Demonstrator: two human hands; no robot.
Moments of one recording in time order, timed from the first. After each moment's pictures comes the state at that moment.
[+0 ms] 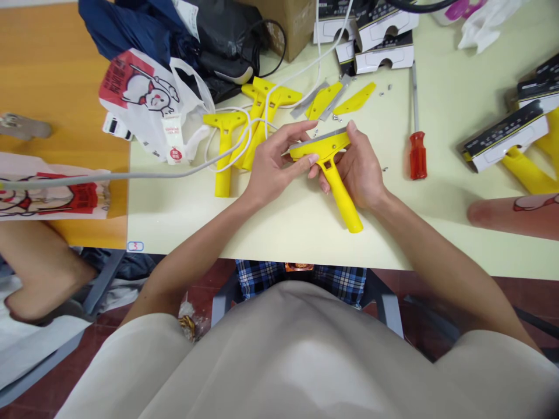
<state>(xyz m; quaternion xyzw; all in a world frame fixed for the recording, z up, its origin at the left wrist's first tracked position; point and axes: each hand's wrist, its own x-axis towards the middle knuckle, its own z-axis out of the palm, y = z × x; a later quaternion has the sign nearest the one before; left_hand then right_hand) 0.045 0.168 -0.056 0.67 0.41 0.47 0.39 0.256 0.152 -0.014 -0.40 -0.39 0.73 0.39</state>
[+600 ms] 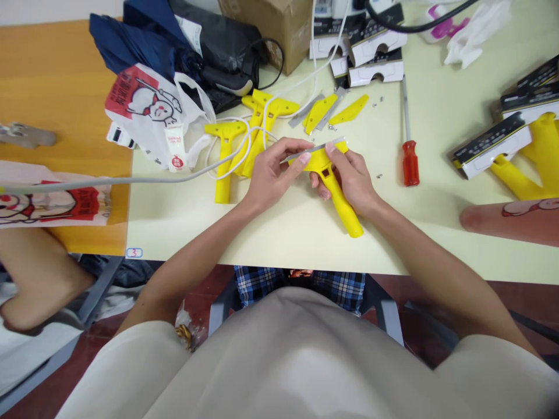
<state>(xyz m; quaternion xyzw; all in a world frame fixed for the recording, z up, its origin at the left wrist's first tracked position) 0.052 0.164 -0.050 0.65 0.39 0.50 0.42 0.259 0.147 -0.005 -0.41 -0.47 0.68 0.39</state>
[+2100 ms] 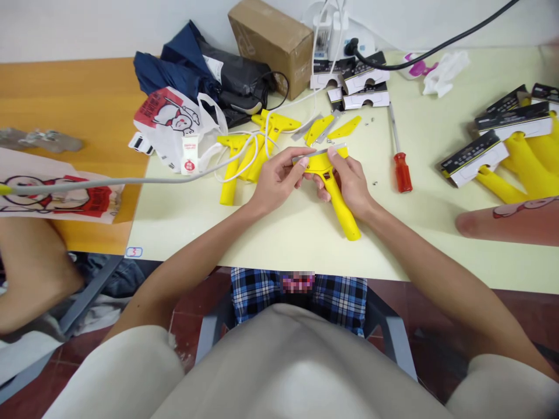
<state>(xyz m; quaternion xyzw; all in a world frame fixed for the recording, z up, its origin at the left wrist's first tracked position) 0.057 0.166 -0.060 0.64 0.31 0.55 0.45 0.256 0.146 -0.008 -0.41 -0.48 0.66 0.40</state>
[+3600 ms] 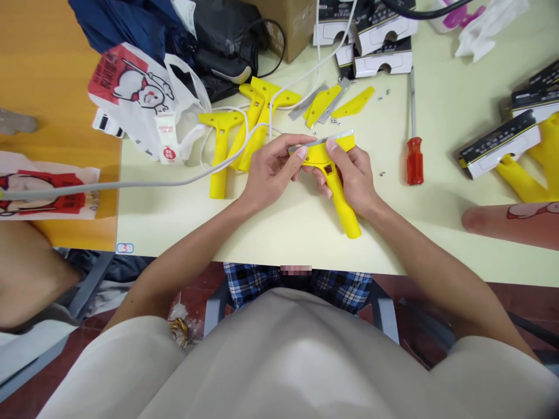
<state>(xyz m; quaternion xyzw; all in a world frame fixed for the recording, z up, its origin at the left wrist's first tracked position) 0.052 0.152 -0.039 0.62 0.41 0.49 0.45 0.255 0.142 -0.009 -0.46 -0.45 0.66 0.38</state>
